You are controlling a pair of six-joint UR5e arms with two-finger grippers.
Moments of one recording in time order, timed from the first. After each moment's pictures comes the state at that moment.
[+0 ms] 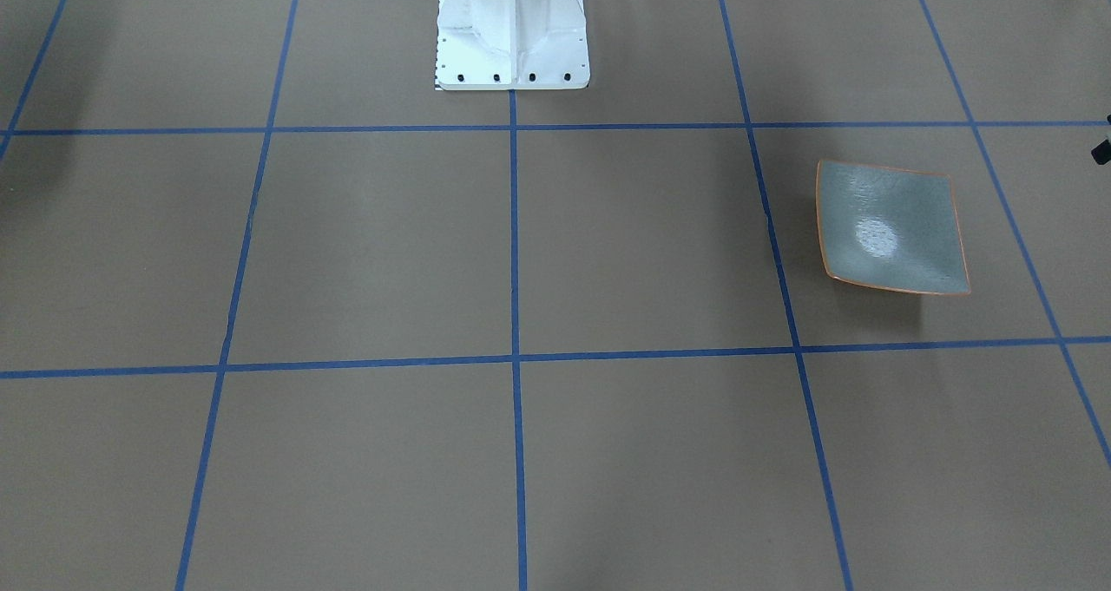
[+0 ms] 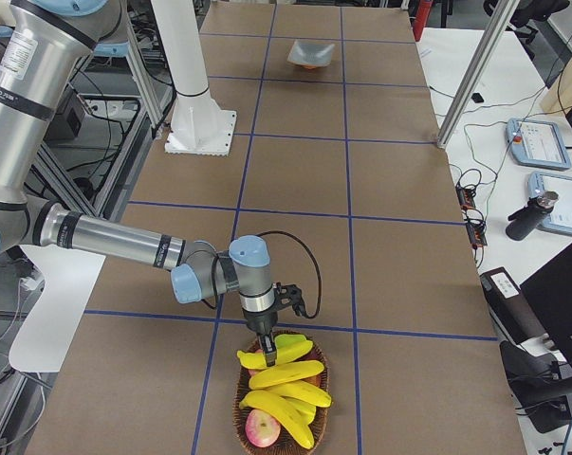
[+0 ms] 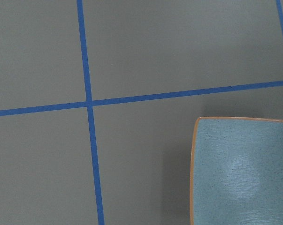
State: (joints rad) left arm -1.51 -1.44 -1.84 -1.72 -2.46 -0.13; right arm 1.27 -1.99 1.71 -1.05 1.82 0.02
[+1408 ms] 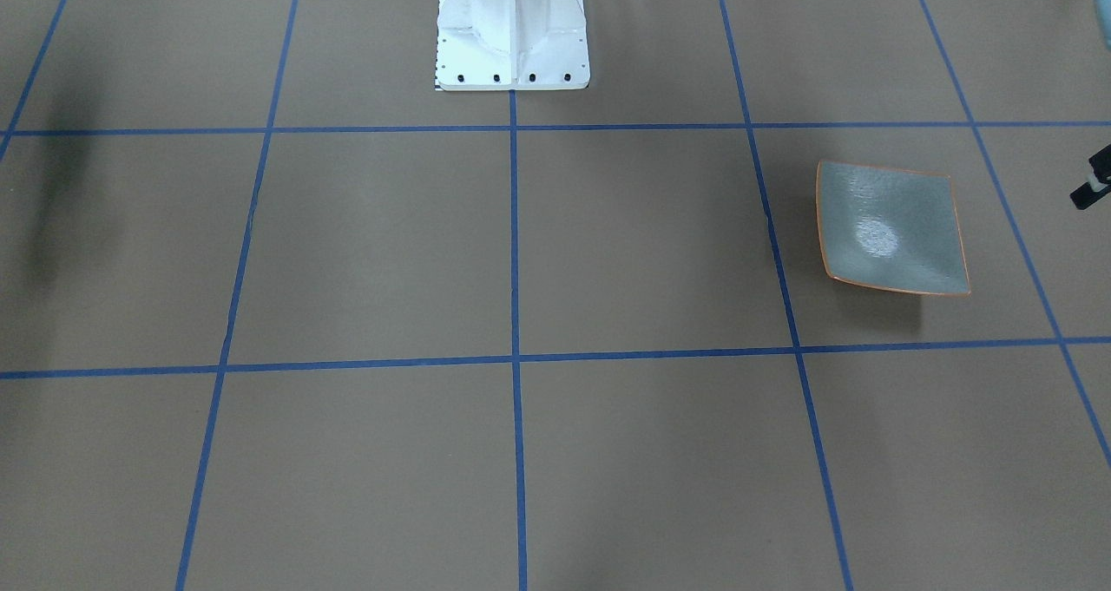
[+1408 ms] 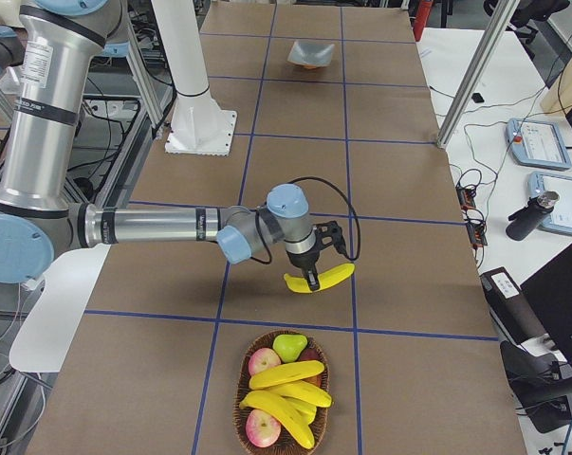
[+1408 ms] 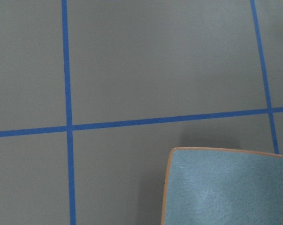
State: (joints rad) left arm -1.41 -1.69 -1.77 -1.72 -2.47 -0.39; right arm 1.25 -1.74 1.81 -1.10 2.15 0.33
